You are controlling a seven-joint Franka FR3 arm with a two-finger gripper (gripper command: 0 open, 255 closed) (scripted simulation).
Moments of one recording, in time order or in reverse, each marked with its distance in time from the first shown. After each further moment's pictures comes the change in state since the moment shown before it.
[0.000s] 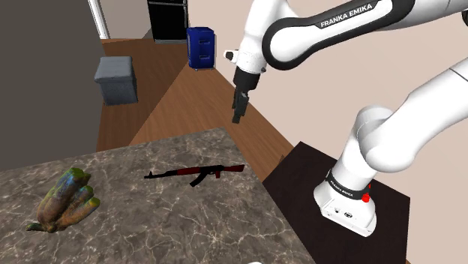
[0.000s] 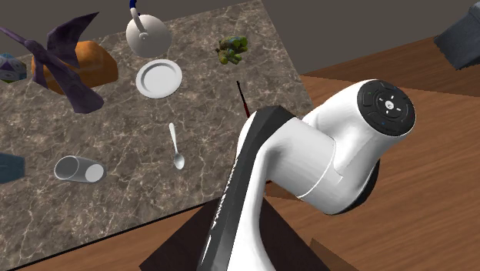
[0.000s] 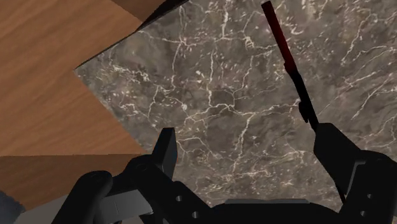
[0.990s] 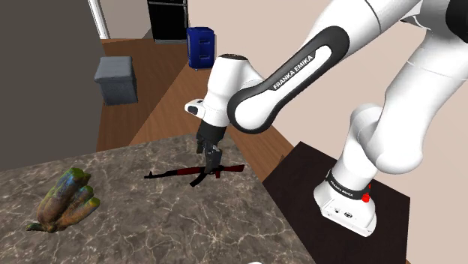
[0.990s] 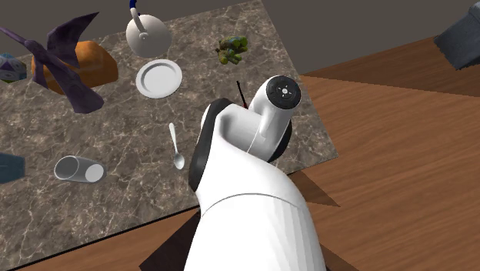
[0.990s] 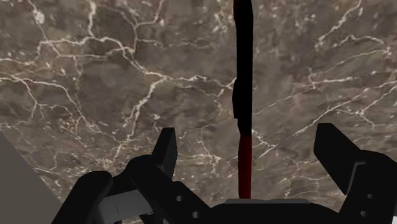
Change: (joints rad) arm 0.201 0.400 0.100 0.043 0.131 0.406 -0.255
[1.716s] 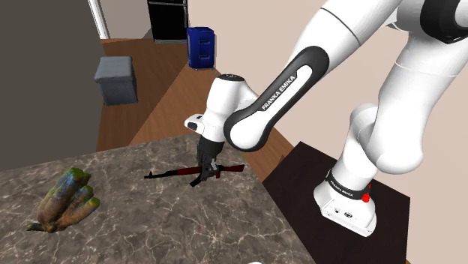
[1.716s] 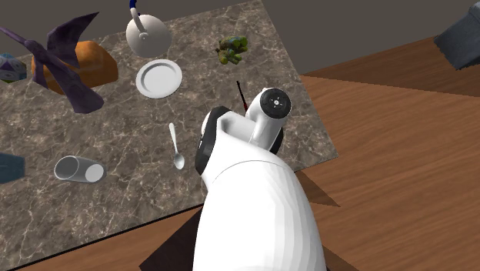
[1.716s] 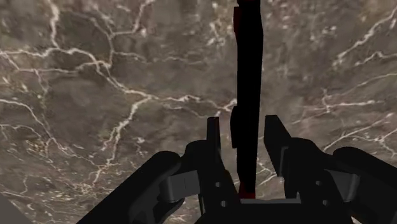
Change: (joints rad) arm 0.015 0.118 0.013 -0.015 0.038 0.135 -0.046
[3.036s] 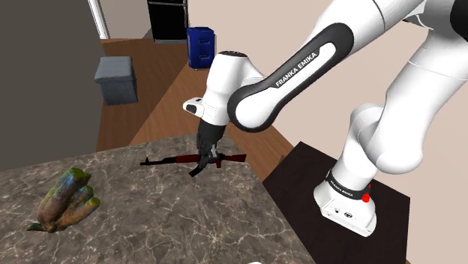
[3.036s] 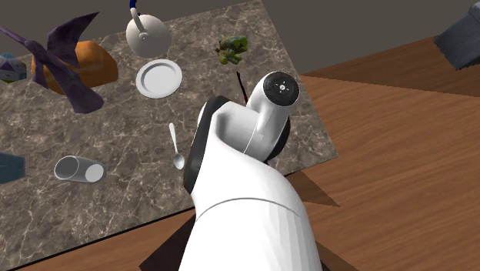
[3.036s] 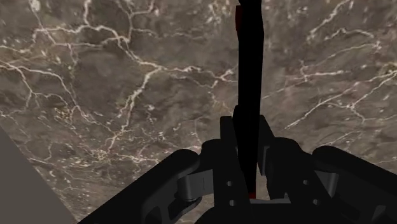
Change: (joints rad) arm -0.008 -0.132 -0.007 0.026 -0.040 -0.156 0.046
